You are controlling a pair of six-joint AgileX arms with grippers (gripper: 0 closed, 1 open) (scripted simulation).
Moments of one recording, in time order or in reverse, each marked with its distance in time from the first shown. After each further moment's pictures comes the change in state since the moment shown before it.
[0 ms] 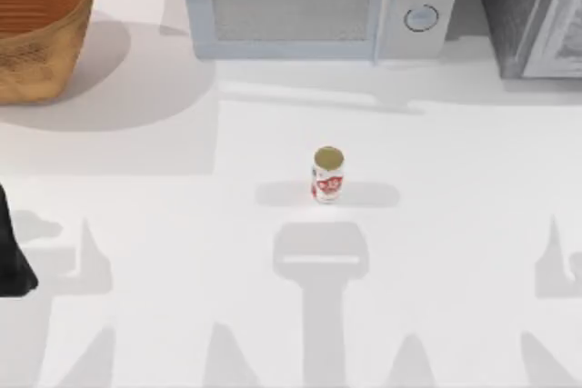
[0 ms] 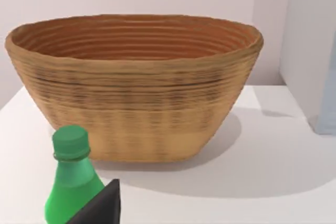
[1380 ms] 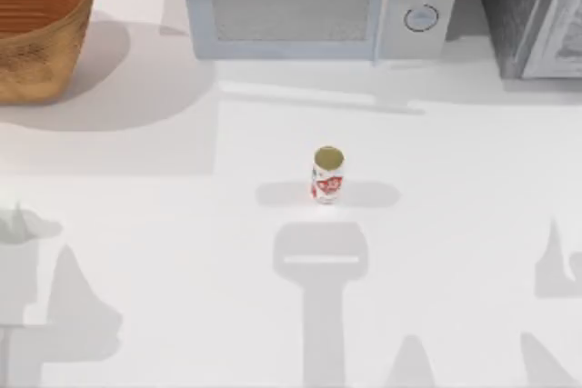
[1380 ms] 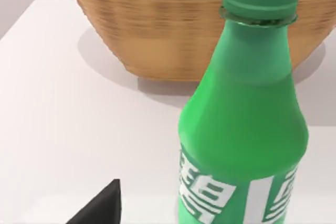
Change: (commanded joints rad) left arm 0.482 1.676 0.099 1.401 0.521 0.130; right arm 0.000 0.000 0.000 0.000 0.000 0.000
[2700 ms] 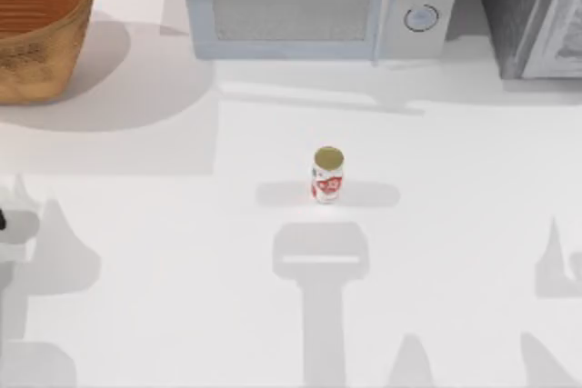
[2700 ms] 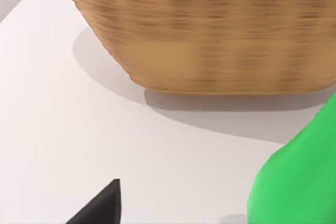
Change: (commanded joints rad) left arm -0.101 0.278 0.218 0.063 -0.092 -0.025; right arm 0.000 0.000 0.000 0.000 0.000 0.000
